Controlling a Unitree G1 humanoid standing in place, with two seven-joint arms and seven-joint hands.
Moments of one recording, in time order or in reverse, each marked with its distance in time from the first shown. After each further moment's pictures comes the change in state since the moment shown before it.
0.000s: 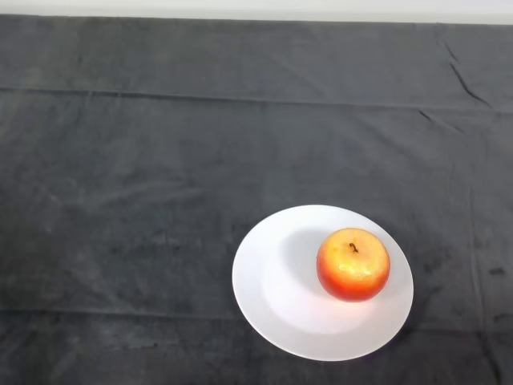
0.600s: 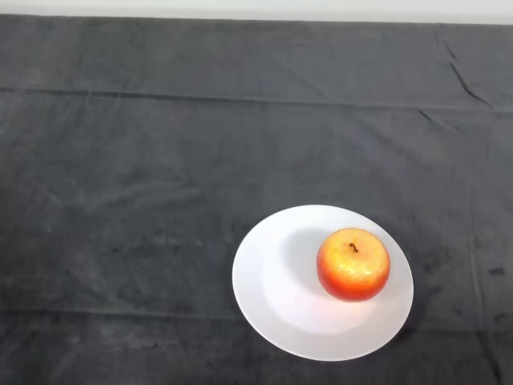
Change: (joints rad) left arm 0.000 0.000 0.000 0.000 0.000 -0.015 0.000; right arm 0.000 0.000 0.000 0.000 0.000 0.000 0.000
